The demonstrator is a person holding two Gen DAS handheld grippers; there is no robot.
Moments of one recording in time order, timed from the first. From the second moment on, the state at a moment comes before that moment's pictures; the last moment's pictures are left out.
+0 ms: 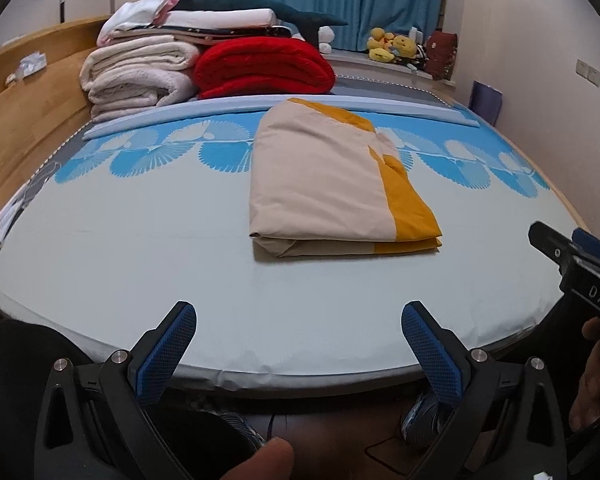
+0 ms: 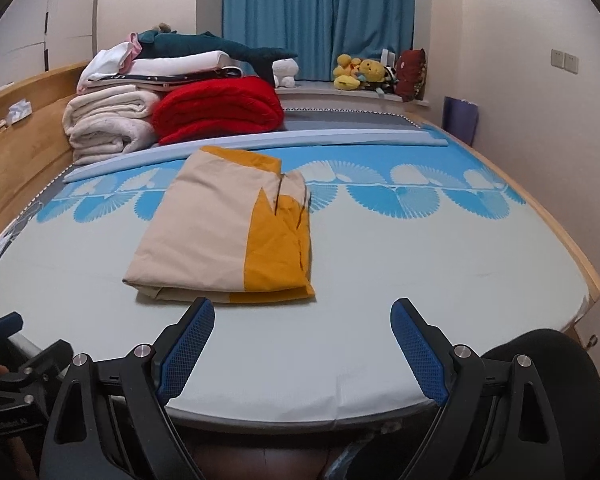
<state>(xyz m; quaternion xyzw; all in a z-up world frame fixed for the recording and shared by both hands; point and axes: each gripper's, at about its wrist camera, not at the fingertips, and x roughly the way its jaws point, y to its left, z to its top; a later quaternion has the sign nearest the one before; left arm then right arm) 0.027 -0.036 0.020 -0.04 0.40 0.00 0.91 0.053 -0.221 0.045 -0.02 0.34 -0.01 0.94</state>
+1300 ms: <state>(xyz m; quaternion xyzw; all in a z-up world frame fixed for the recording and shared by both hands) 0.031 -0.037 0.022 -0.05 0.39 0.00 0.92 0.047 -0.205 0.048 -0.05 0.32 0.04 0.95</state>
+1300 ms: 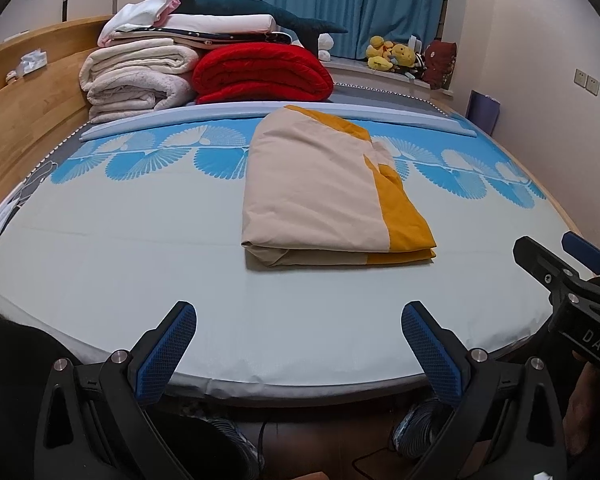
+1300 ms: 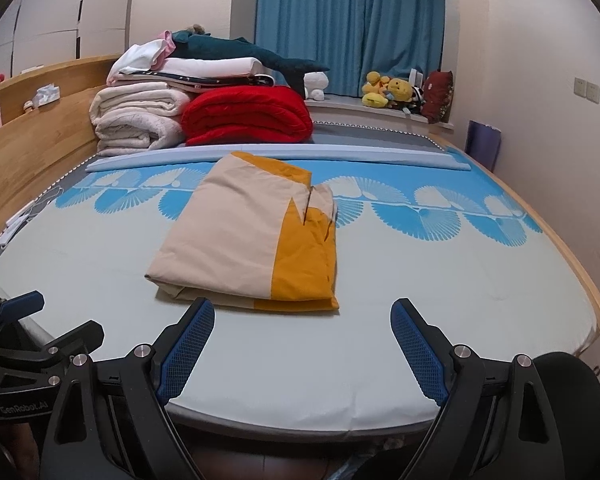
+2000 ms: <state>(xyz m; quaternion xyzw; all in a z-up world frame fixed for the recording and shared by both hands) 0.031 -0.041 0.018 -0.06 0.40 -0.01 0.92 0.047 -0.194 0.042 -0.06 0.32 0.05 0.94</state>
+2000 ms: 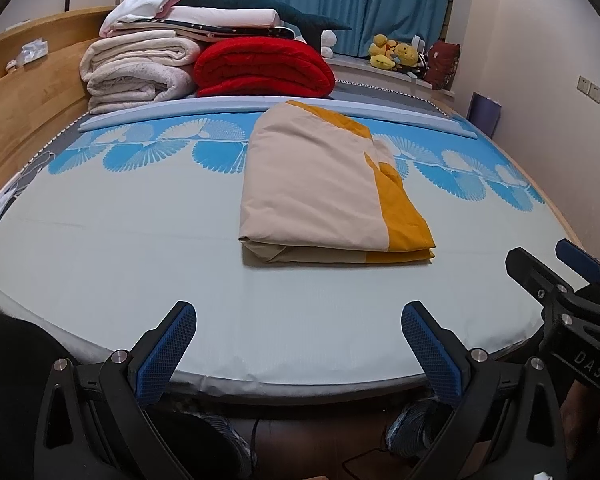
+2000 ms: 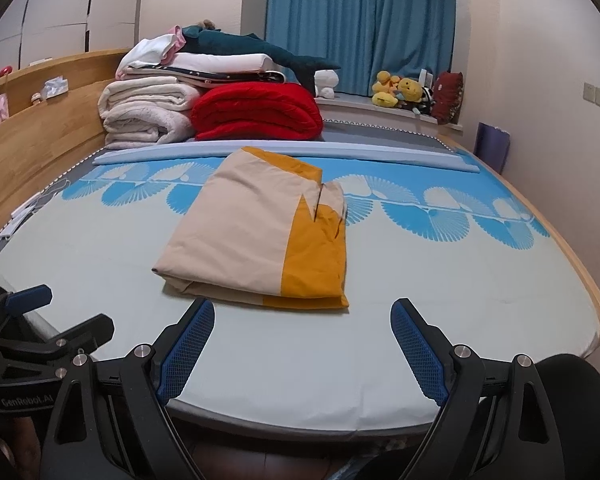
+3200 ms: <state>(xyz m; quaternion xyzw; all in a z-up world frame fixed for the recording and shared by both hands) 0.032 -0.034 0.019 -0.06 0.40 -0.01 0.91 0.048 -0.192 0.035 -0.03 0.33 0.06 0.94</state>
